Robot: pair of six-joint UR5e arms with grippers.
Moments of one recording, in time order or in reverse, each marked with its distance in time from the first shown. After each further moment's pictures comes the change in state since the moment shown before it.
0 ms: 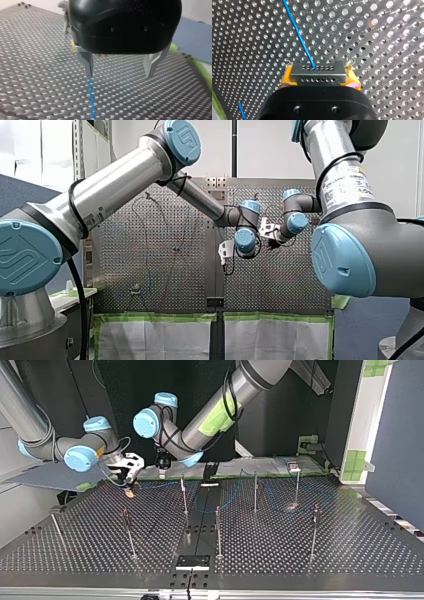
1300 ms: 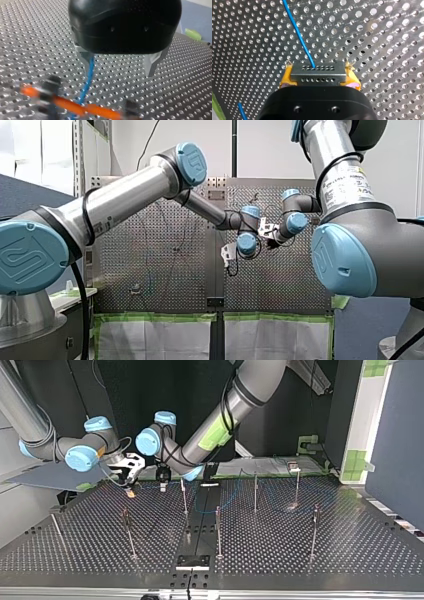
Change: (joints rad) left arm 0.047 -0.137 0.201 -0.037 0.026 -0.056; right arm 0.005 0.000 -0.001 -0.003 -0.003 0.001
